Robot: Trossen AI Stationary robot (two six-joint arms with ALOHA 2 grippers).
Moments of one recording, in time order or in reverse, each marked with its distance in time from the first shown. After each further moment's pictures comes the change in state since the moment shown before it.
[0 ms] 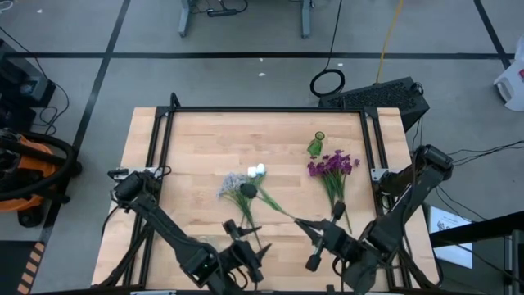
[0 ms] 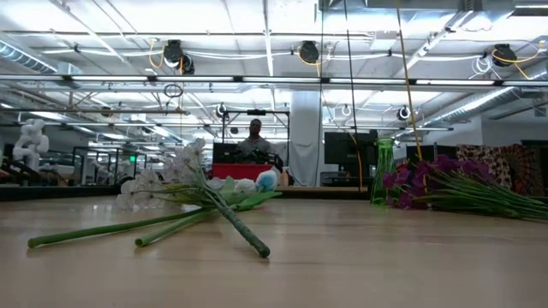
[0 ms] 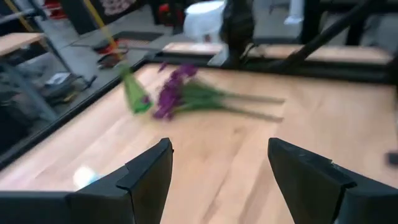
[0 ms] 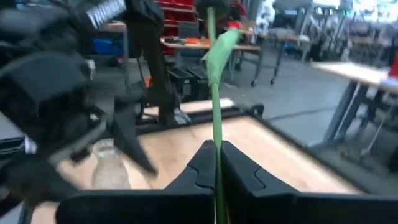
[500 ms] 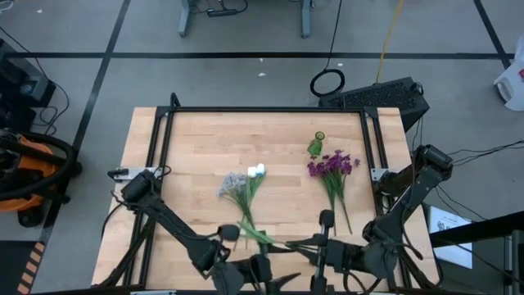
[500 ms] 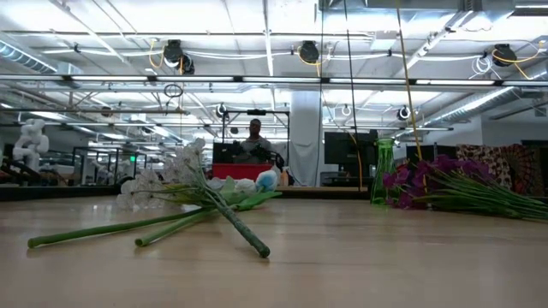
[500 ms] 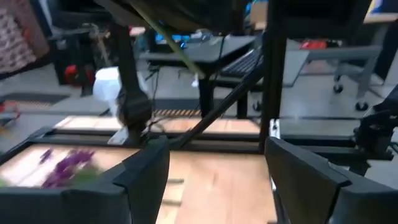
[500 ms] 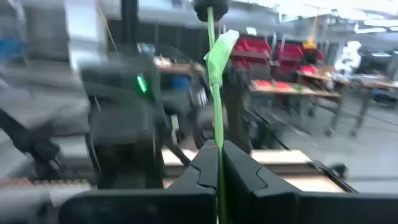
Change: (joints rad) left arm 0.055 0.067 0.001 0.855 0.336 0.677; right arm -0.001 -0.002 -0.055 0.691 -0.303 -0.608
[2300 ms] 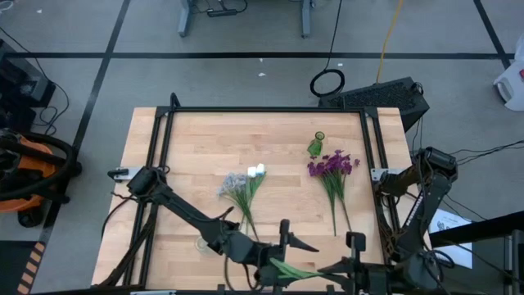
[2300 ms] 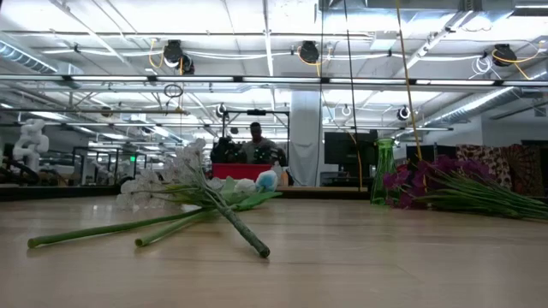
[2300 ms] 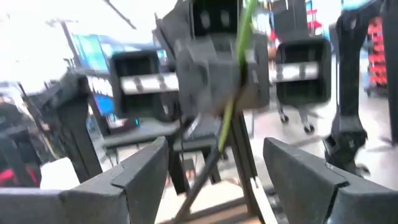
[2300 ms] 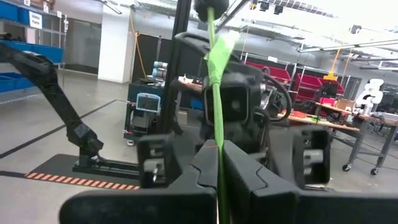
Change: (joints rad) left arm 0.130 -0.019 0.000 0.254 0.438 0.357; right arm 0.223 0.000 -0.083 0.282 0.110 -0.277
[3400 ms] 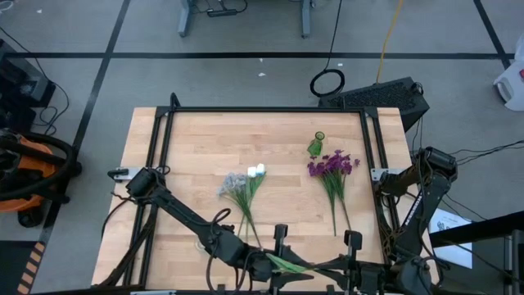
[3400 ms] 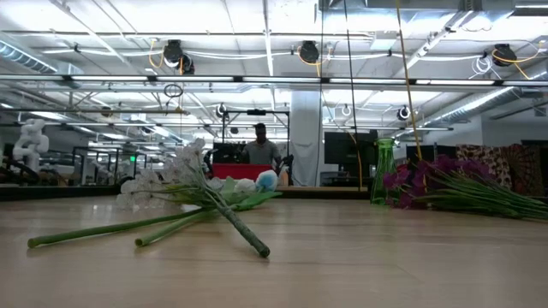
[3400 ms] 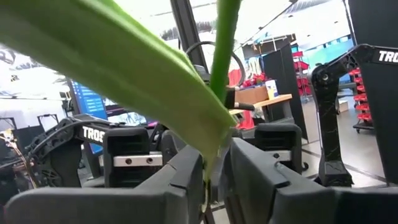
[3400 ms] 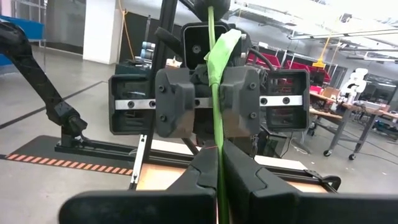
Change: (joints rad) left arm -0.027 0.001 0.000 0.149 0.053 0.043; right arm -0.015 0.000 0.000 -0.146 0.052 0.095
